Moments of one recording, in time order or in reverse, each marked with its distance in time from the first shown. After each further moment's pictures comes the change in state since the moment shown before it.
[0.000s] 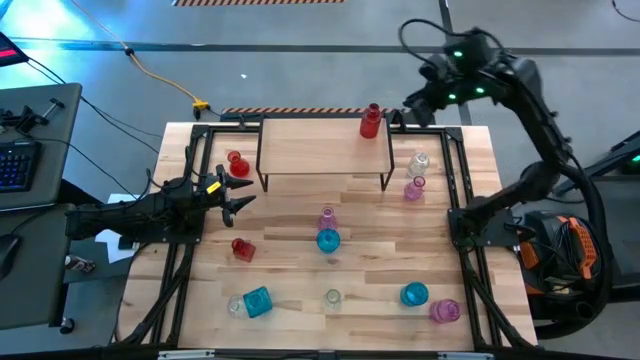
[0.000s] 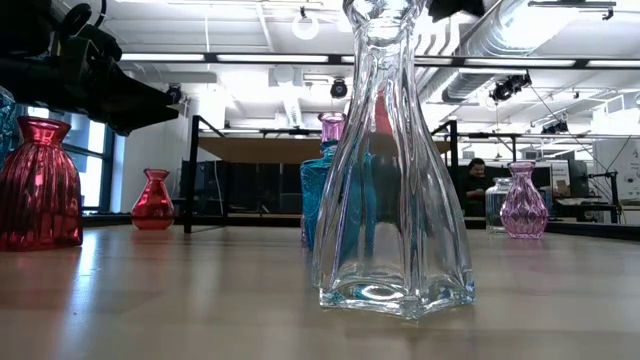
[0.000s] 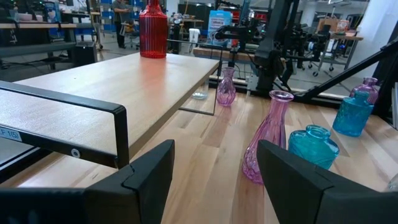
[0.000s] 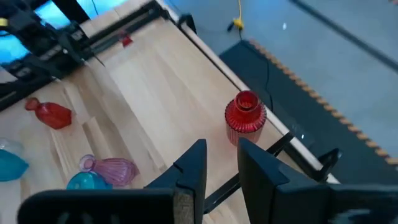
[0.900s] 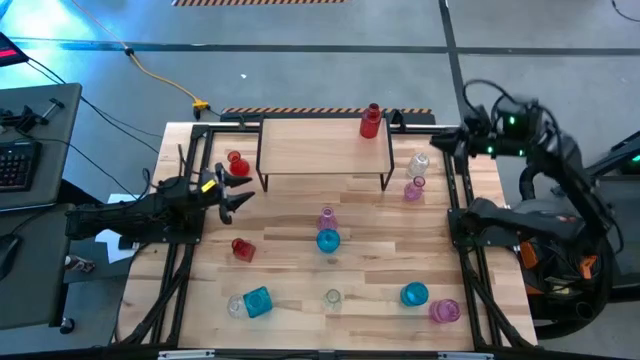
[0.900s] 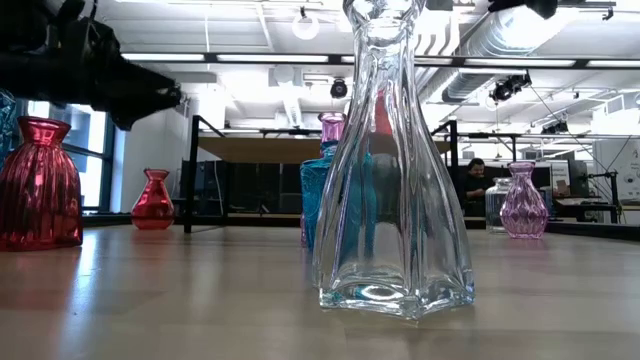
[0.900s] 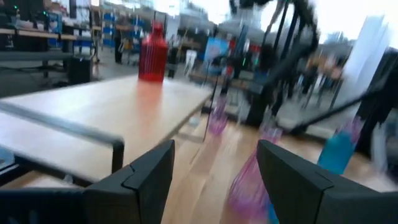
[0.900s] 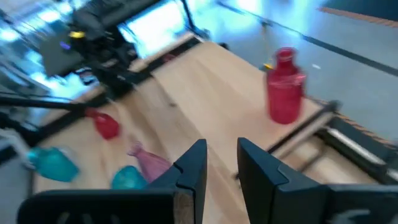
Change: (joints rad) left arm 0.000 0.000 0.000 0.120 0.000 -0.106; right arm 0.000 -0.696 -0.823 0.428 -0.145 0.160
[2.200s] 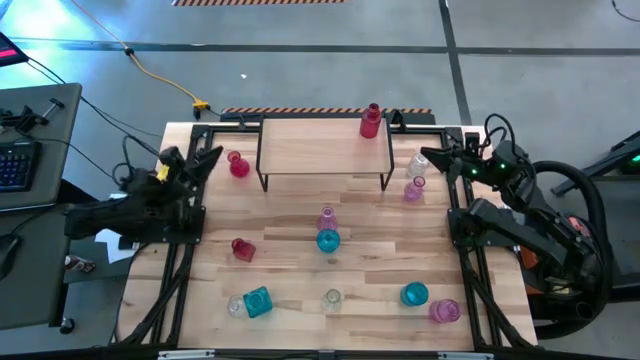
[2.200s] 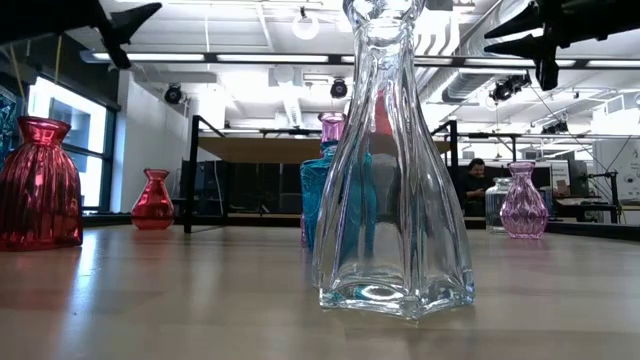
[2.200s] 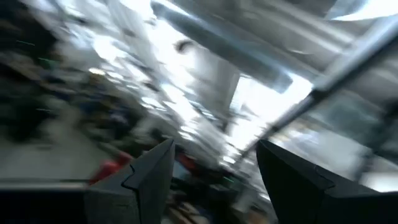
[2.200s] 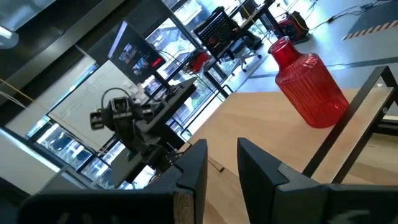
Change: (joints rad) left arm 0.001 0.028 0.182 0.328 -0.198 -0.415; right arm 0.000 -0.420 -0.711 0.728 0.022 0.560
